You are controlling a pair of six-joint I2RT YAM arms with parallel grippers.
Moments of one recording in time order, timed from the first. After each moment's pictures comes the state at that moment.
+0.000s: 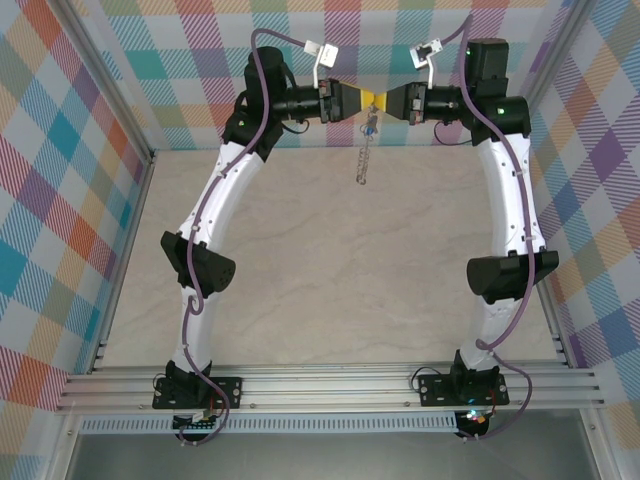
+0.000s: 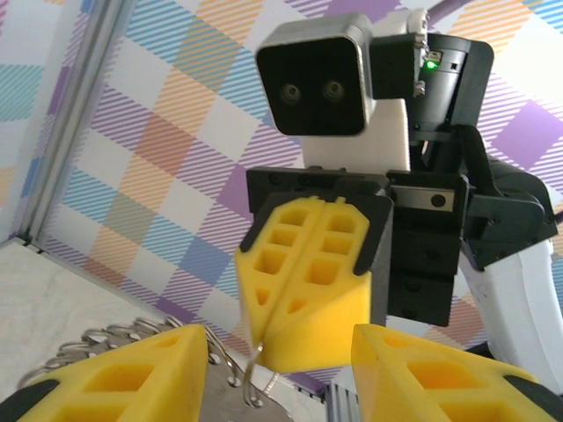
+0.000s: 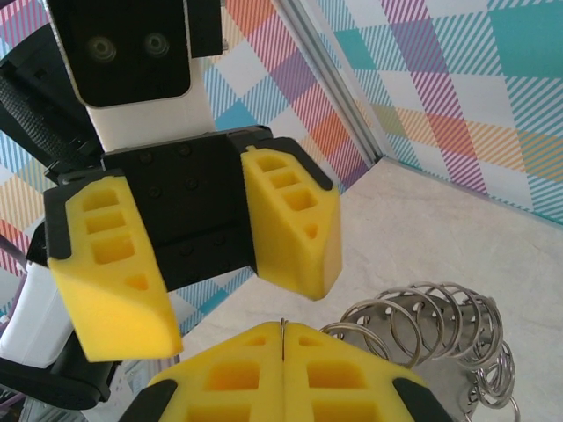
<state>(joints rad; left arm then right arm) -0.45 2.20 2.60 -0.32 0.98 -0.58 0.16 1.95 2.49 -0.94 -1.06 0.18</state>
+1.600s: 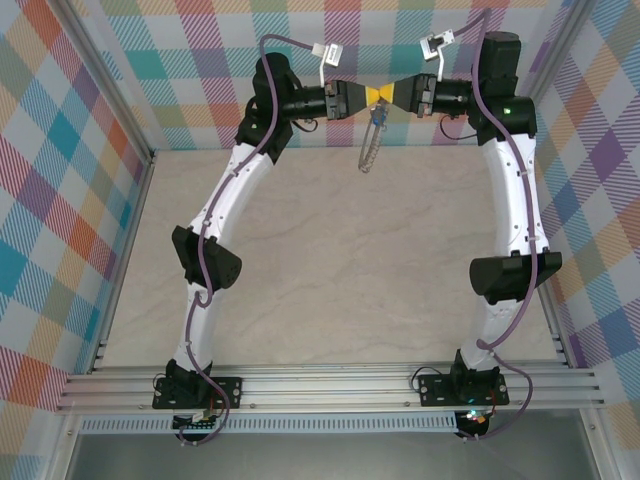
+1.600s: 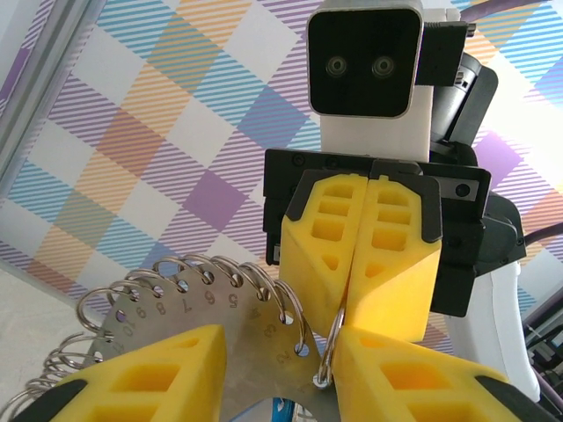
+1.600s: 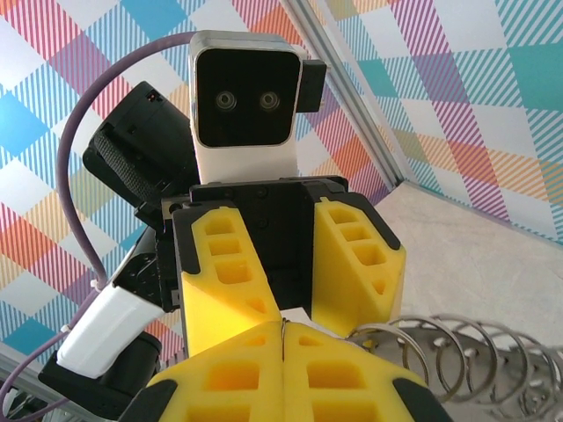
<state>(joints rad) -0.47 2.27 2.60 -0.10 1.03 -0.81 0.13 1.94 2.47 -0.81 -1.13 0.28</state>
